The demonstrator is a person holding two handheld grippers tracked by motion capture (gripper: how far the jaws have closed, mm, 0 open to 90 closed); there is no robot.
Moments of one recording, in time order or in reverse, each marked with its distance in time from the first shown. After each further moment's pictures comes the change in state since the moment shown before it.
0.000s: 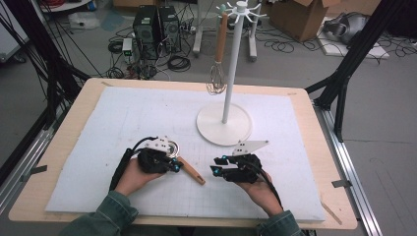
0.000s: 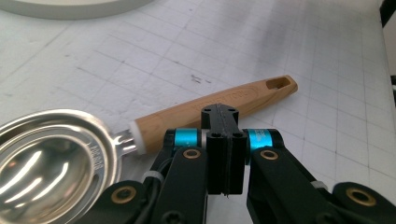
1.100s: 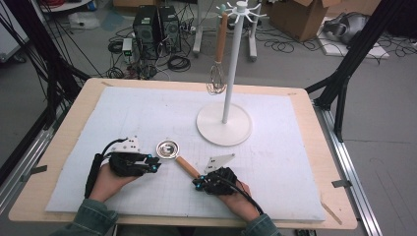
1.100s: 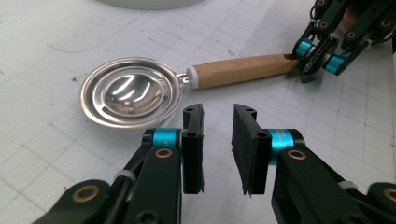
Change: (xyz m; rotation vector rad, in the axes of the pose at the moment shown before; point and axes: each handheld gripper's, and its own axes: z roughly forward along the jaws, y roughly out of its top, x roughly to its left) left arm 0.002 -0.037 -0.059 -0.084 0.109 -0.043; right arm 0.030 -0.017 0.064 0.156 0.075 -0.067
